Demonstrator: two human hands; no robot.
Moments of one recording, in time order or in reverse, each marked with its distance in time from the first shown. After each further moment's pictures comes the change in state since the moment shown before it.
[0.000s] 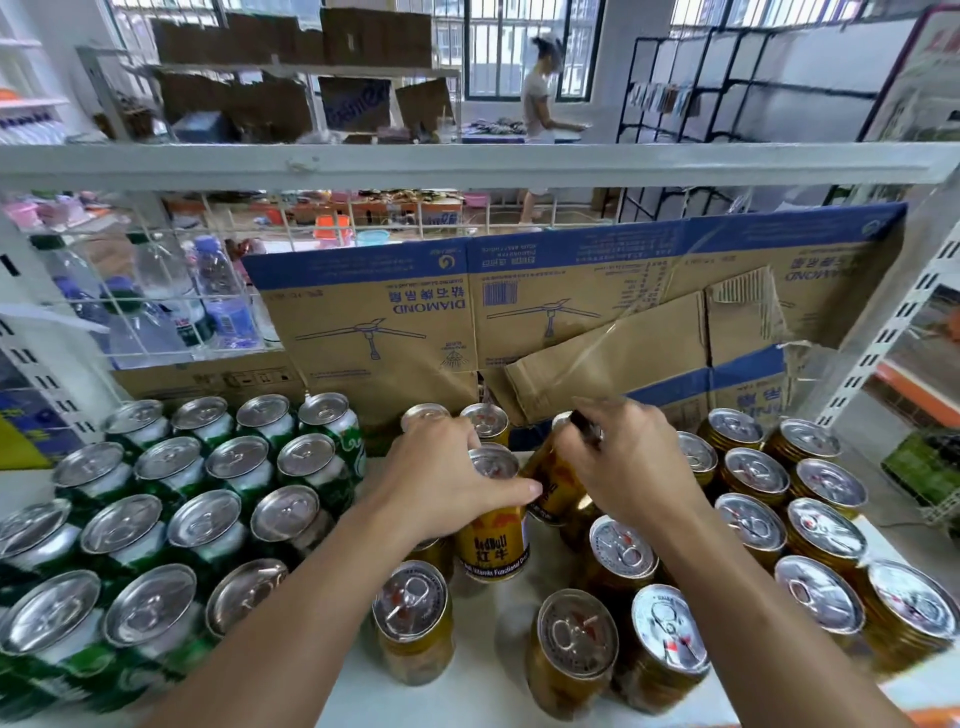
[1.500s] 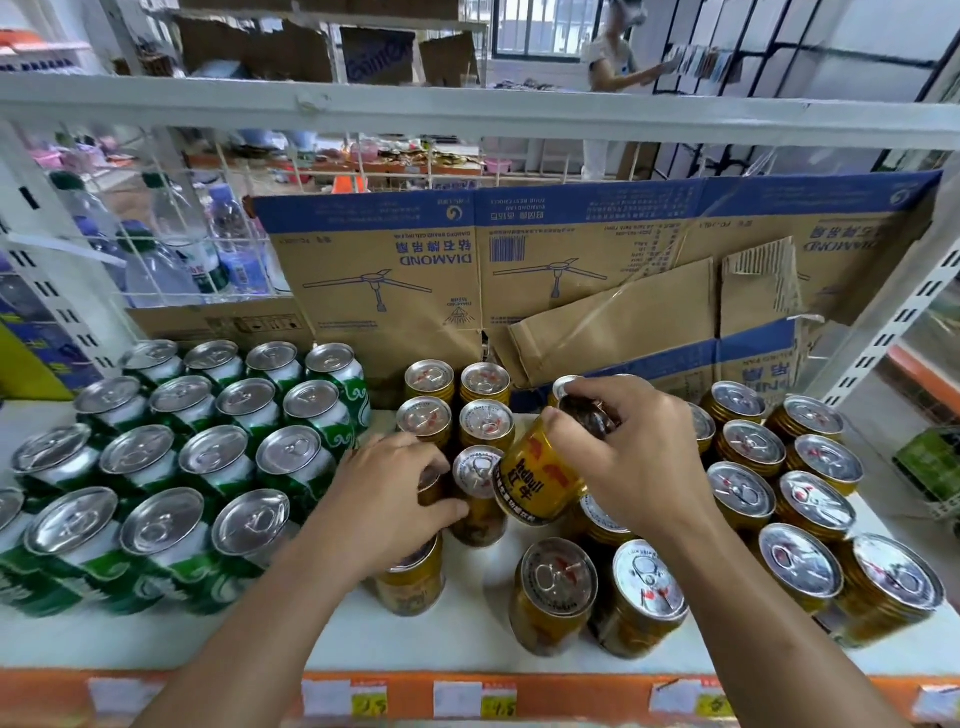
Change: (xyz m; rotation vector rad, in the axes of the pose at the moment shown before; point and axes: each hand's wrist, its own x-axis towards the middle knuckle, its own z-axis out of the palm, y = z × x) left_hand -0.056 -0.029 0.016 0.132 -0.031 0.008; right_hand -0.034 -0.023 -0.025 0.268 0.022 0.052
